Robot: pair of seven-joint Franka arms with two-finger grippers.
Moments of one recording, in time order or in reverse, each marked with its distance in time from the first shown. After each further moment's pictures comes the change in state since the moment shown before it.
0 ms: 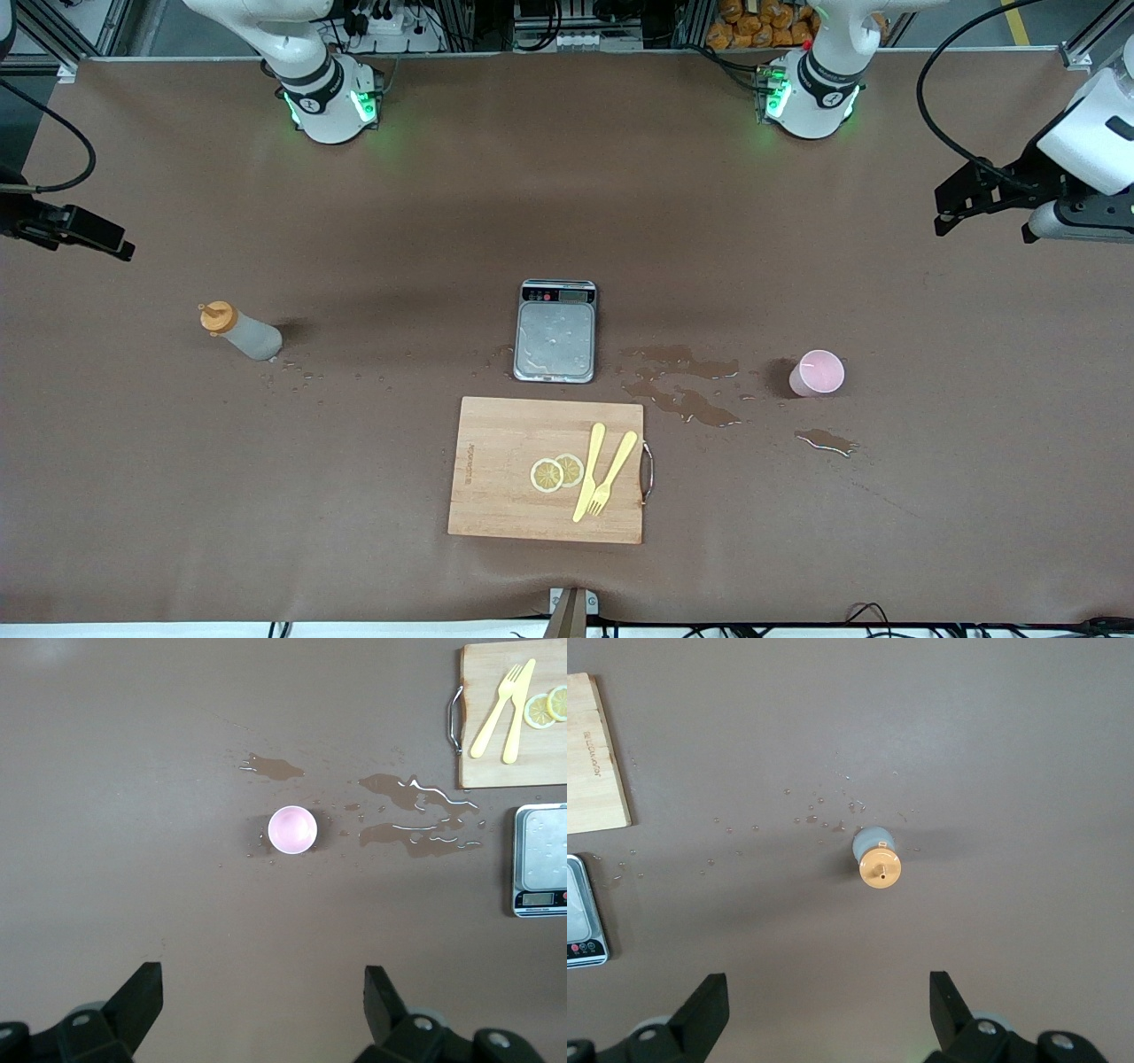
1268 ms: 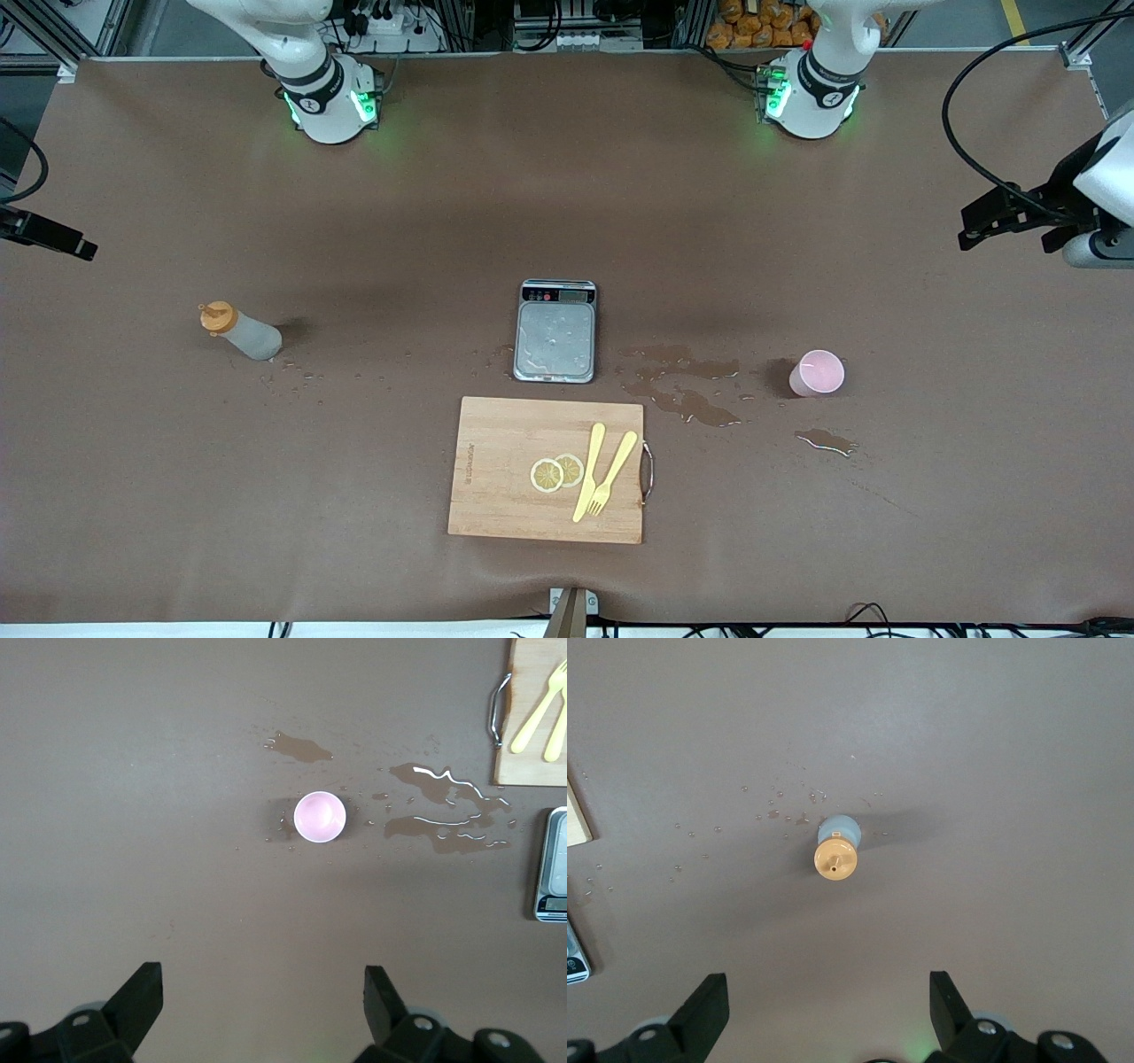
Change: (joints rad) left arm 0.062 0.040 0.014 -0.011 -0.006 -0.014 0.005; right arm -0.093 0.022 -0.009 -0.002 0.000 -0.028 0.011
